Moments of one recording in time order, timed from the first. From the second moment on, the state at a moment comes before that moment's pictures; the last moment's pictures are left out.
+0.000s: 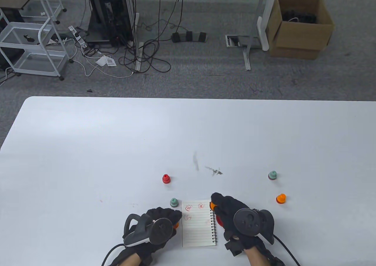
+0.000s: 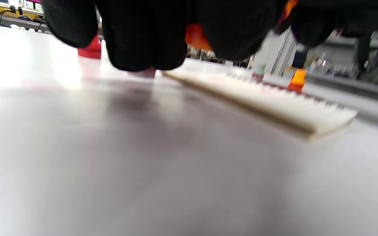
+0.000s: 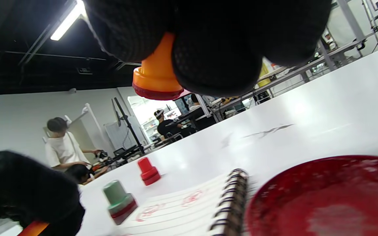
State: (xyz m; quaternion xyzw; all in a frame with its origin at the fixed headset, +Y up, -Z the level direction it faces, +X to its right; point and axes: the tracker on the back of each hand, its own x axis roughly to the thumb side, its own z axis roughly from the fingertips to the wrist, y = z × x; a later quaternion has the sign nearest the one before) left_hand -0.130 -0.770 -0.199 -0.06 -0.27 0.11 0.96; right_hand 0.136 -0.741 -0.216 0.17 -0.09 0.94 0.29
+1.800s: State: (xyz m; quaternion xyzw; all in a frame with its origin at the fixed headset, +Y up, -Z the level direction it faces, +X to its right) left_hand -0.138 -0.766 -0.200 -0.01 -0.27 0.38 0.88; right_hand 0.090 -0.750 -0.200 0.28 0.00 0.84 0.47
